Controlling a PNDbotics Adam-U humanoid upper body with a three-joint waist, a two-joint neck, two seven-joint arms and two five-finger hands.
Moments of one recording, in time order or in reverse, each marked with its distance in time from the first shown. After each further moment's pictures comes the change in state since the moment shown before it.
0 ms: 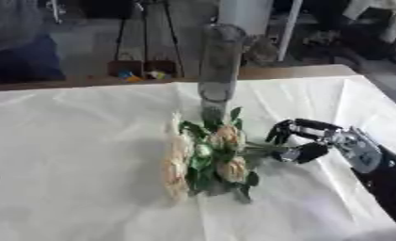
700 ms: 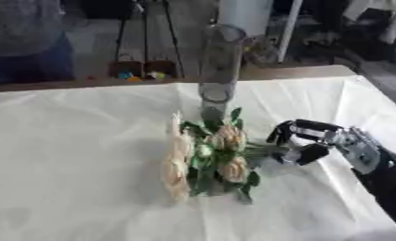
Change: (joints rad) left arm 0.000 0.000 0.000 0.001 0.000 0.001 -0.002; right arm -0.001 0.000 -0.008 0.009 0.096 -0.039 -0.039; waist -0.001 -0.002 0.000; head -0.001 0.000
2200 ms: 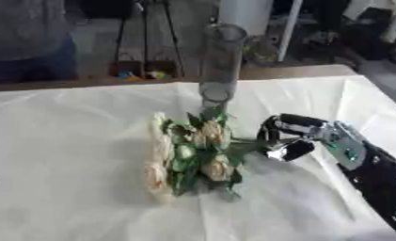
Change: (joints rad) left arm 0.000 0.000 0.000 0.001 0.000 0.001 -0.001; right arm -0.026 0.033 0.040 -0.062 -0.030 -0.007 -0.007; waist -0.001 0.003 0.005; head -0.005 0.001
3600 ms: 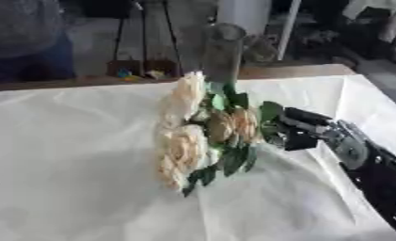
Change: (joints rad) left arm 0.000 0.000 0.000 0.005 -0.001 0.001 -0.001; right arm 0.017 0.000 -0.047 0.007 0.076 -0.149 -0.194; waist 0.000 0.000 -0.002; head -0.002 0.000
